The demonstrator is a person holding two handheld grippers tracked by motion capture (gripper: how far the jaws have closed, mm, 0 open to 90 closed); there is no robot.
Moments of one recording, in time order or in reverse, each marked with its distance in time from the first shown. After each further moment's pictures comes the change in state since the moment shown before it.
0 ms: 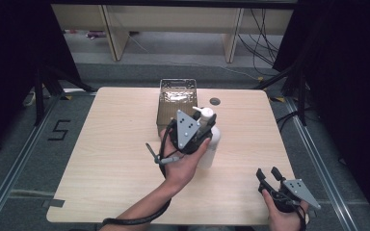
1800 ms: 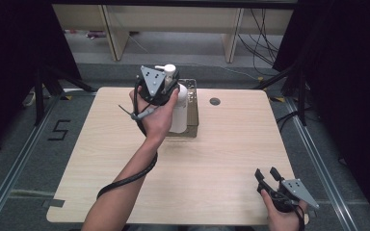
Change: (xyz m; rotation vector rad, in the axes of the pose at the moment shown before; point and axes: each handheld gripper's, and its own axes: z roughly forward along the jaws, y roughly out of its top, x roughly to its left) left arm 0.098 0.044 0.038 -0.046 0.291 -0.033; right arm 0.001 -0.002 0.003 -0.006 0.018 -0.004
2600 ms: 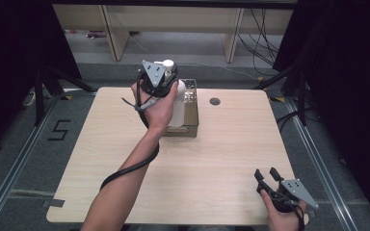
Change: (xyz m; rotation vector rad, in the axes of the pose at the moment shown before) left arm 0.008 -0.008 0.028 0.034 0.058 -0.015; right arm -0.001 -0.001 -0.001 0.018 -0.017 -0.033
